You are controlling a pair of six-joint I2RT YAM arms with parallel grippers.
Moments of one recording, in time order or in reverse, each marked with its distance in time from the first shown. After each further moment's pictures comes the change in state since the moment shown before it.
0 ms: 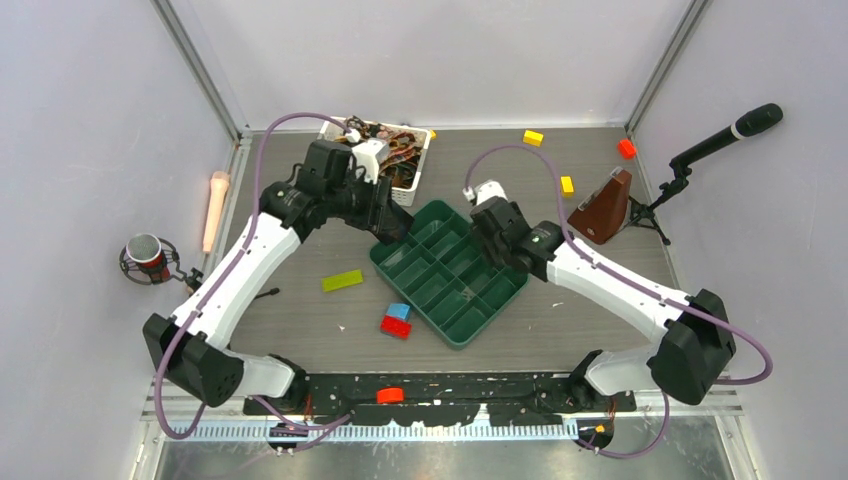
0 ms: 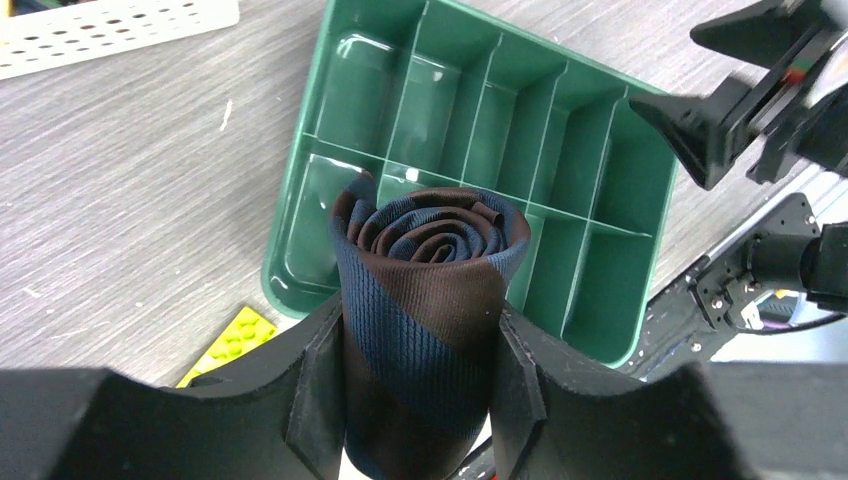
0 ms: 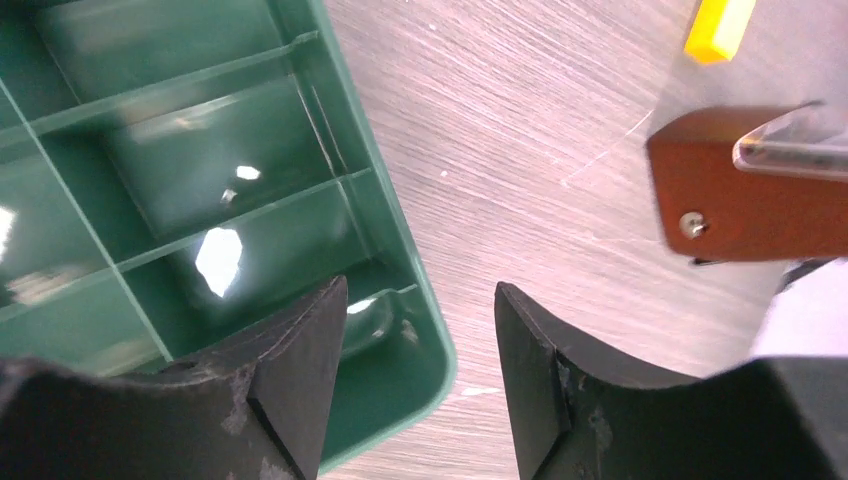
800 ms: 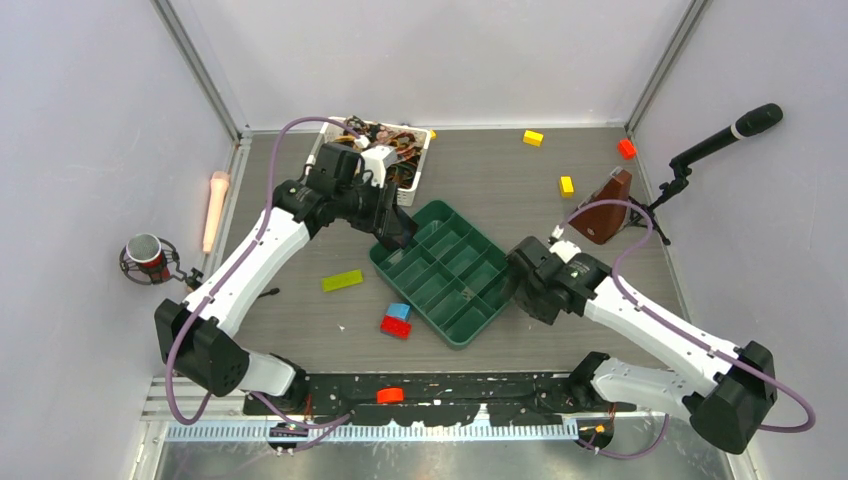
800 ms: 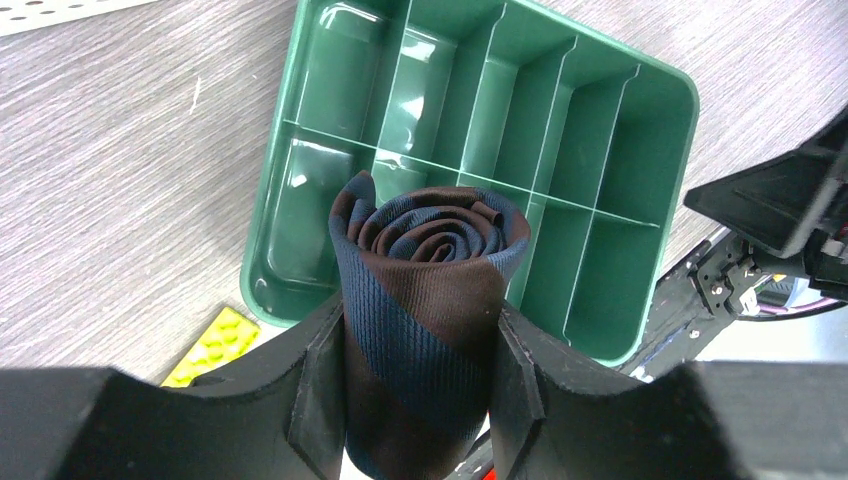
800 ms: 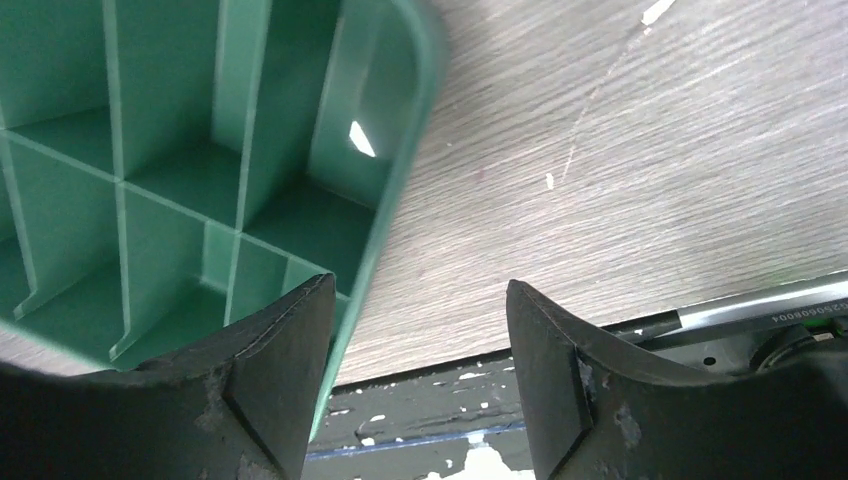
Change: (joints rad) left arm 0.000 0.065 -0.027 0.021 0.048 0.001; right arm -0.019 -0.297 -0.168 -0.397 -0.222 1.174
